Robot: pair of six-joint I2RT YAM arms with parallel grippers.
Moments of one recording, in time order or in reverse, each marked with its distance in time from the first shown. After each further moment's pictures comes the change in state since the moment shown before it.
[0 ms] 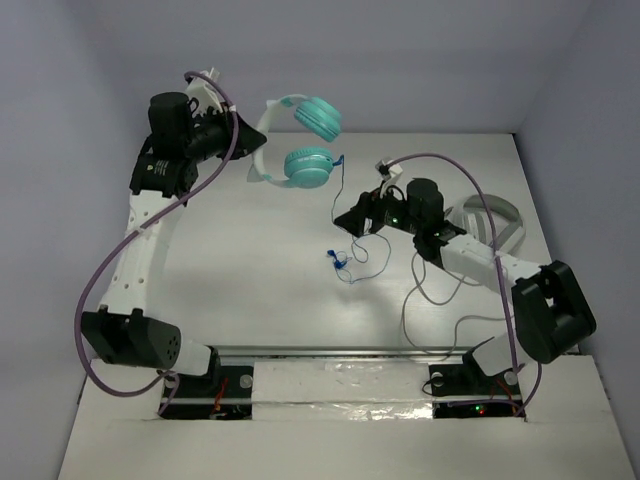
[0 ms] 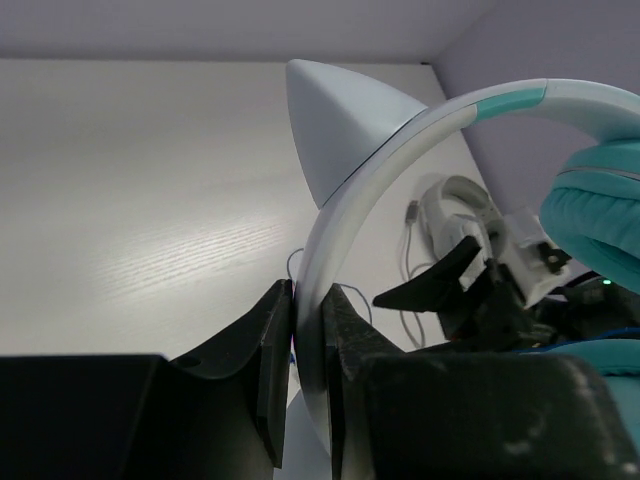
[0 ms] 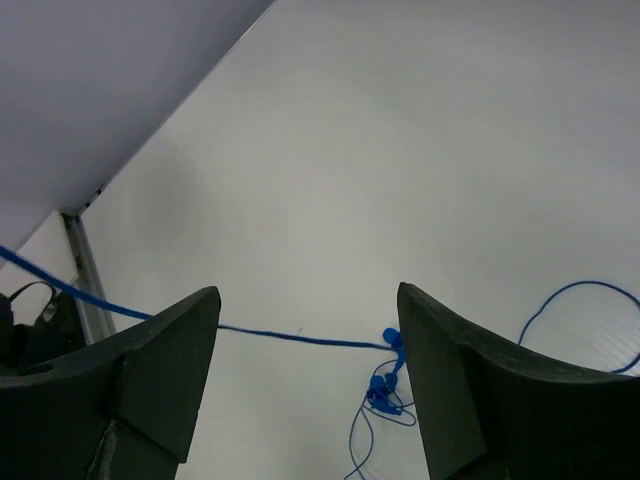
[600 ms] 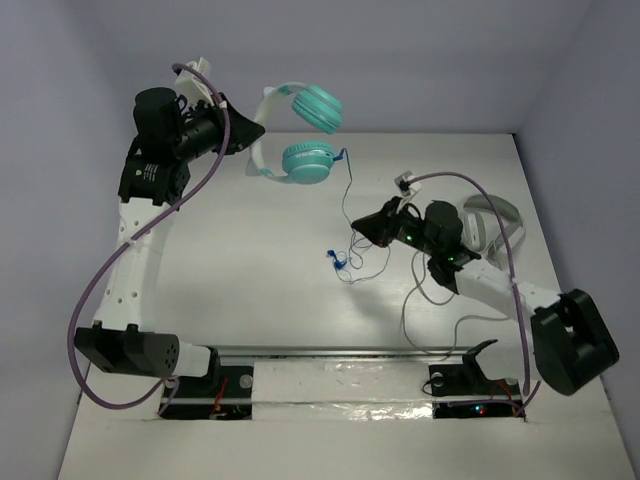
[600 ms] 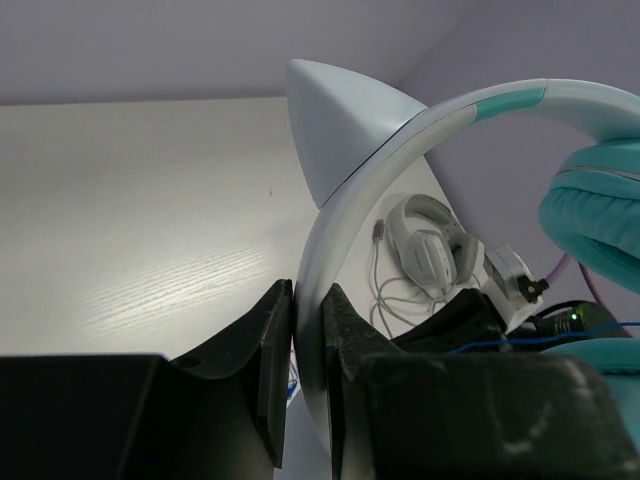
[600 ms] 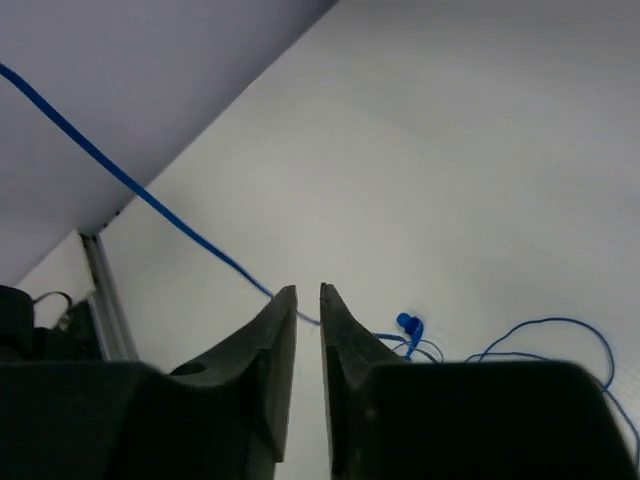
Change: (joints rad) left arm 0.000 -0.055 0.055 0.008 0.041 -0.043; right arm 0.000 -0.146 -0.213 0.193 0.023 0.078
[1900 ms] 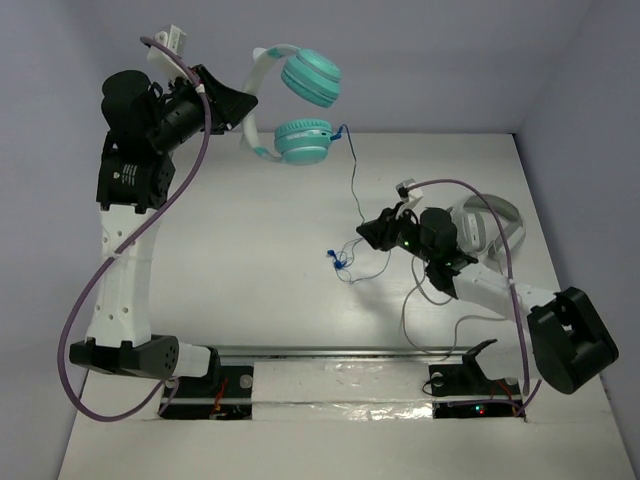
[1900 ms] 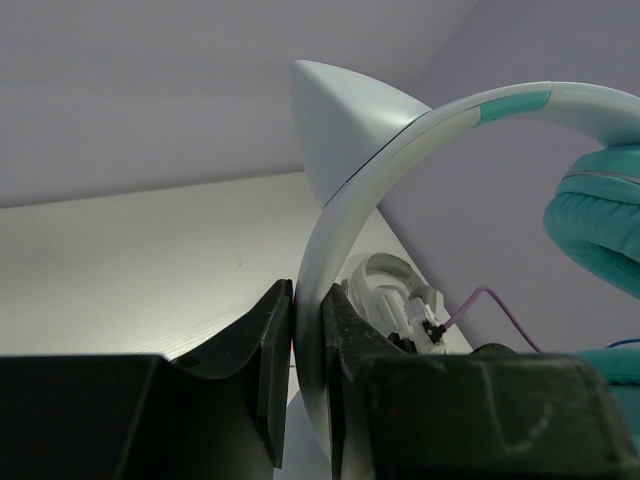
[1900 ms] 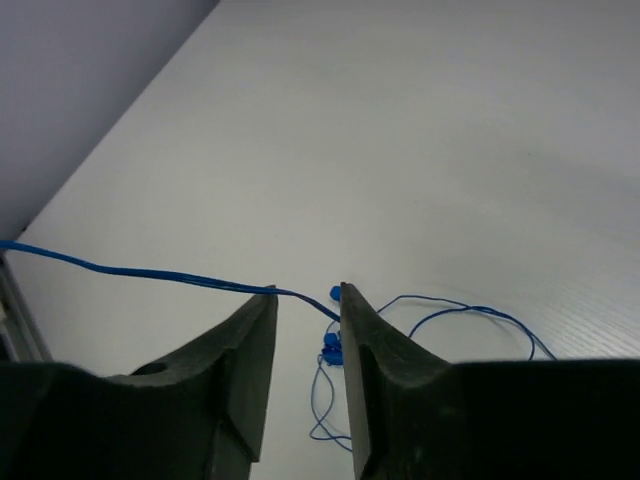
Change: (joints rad) left arm 0.000 -0.005 0.198 0.002 -0.005 -0.069; right arm 0.019 -0.006 -0.060 -0.039 0.181 -0.053
